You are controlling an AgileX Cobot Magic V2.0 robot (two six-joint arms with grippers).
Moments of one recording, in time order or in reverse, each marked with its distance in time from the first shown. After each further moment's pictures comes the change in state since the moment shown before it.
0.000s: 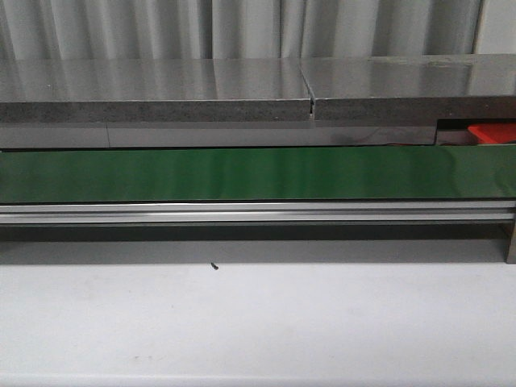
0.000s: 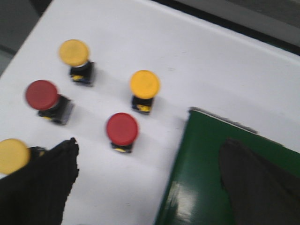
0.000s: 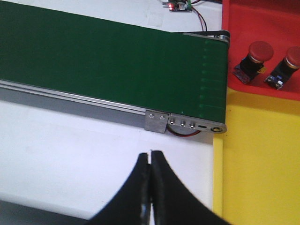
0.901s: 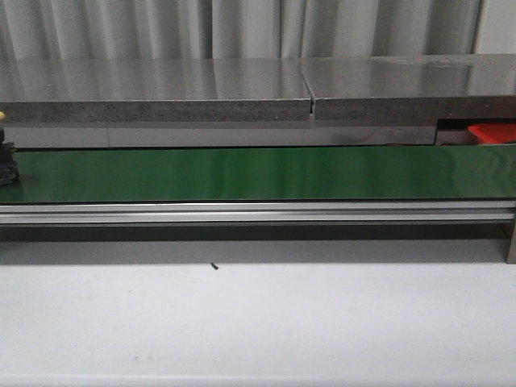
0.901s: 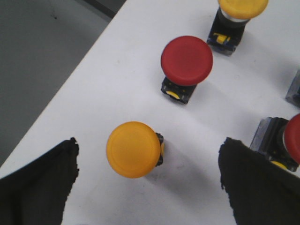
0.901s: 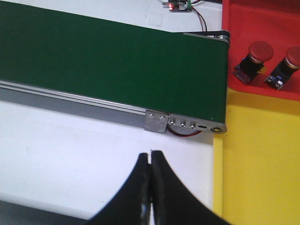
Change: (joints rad) left arm 0.187 0.239 0.000 0.206 -0.100 -0.090; right arm 0.000 0.000 0.000 0.000 0.000 0.000
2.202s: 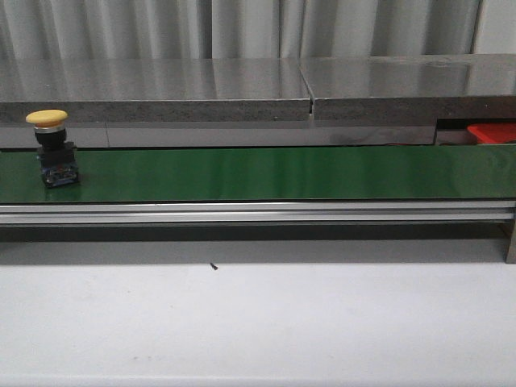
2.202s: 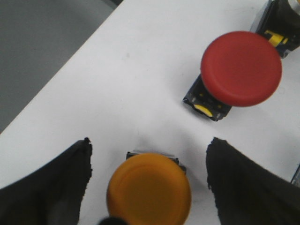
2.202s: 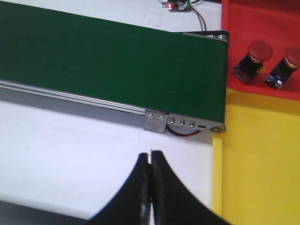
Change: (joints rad) left arm 0.045 0.165 -0.056 -0.054 -0.062 -0.016; right arm 0.000 0.000 0.000 0.000 0.000 0.000
